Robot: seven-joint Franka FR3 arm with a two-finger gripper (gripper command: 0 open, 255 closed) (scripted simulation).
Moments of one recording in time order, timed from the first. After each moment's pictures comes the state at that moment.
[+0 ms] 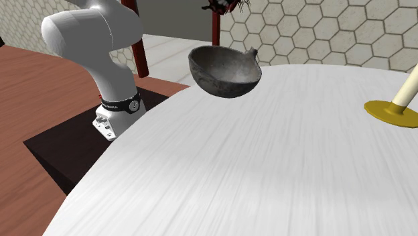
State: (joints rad) arm -0.08 -0.52 -0.13 -2.14 0.36 1.49 0.02
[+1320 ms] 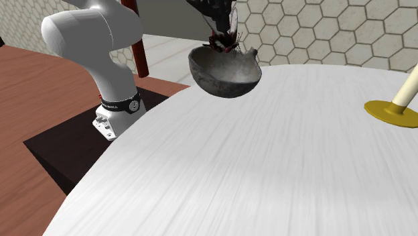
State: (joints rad) arm -0.08 -0.55 -0.10 -2.37 0.38 1.68 -0.03
